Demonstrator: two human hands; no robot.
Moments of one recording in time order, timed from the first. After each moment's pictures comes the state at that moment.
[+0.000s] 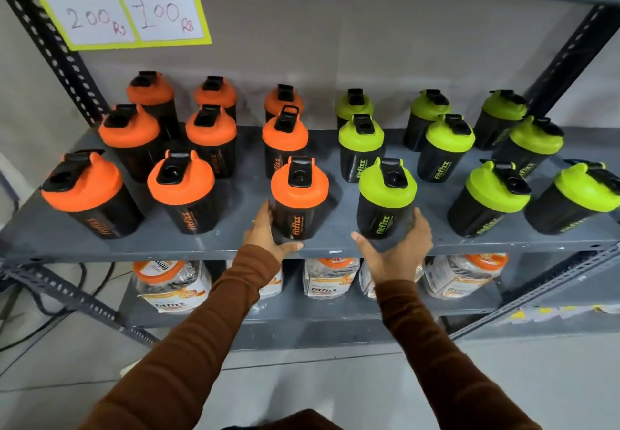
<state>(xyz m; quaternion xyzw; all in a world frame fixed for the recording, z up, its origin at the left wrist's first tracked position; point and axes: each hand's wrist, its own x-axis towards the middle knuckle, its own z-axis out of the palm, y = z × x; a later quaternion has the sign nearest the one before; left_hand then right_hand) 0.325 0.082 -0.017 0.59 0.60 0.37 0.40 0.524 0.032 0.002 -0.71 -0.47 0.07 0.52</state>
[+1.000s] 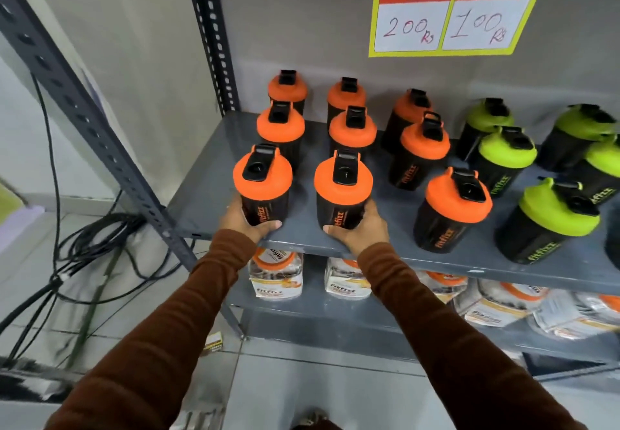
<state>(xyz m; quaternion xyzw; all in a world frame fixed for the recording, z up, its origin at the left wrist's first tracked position) 0.078 0.083 0.000 0.50 0.68 0.45 0.29 0.285 0.085 0.025 -0.64 -0.57 0.36 0.37</state>
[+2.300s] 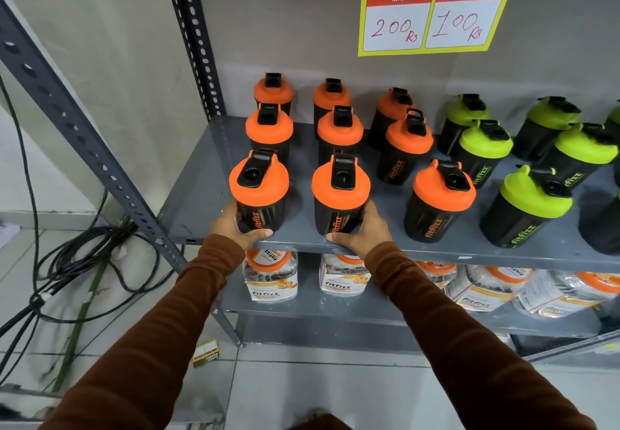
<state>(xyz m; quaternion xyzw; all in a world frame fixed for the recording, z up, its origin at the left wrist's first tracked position) 0.071 0.069 0.009 0.54 0.69 0.36 0.32 0.297 0.069 0.034 -0.65 -0.58 0.38 0.31</state>
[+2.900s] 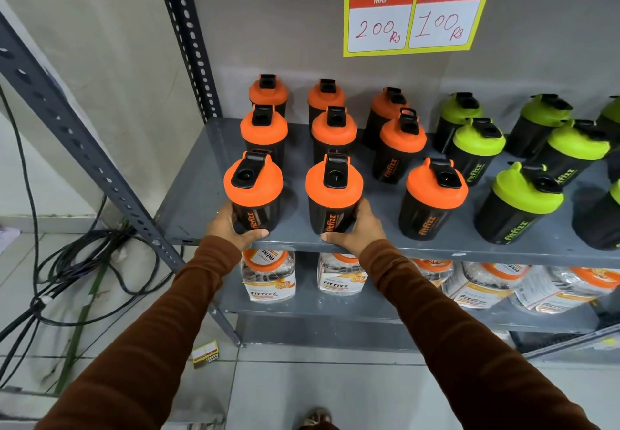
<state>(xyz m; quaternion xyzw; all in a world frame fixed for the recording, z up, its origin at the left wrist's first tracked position) 0.071 0.069 0.006 0.54 0.68 0.37 0.33 0.299 0.071 0.029 -0.64 -0.59 0.39 0.31</state>
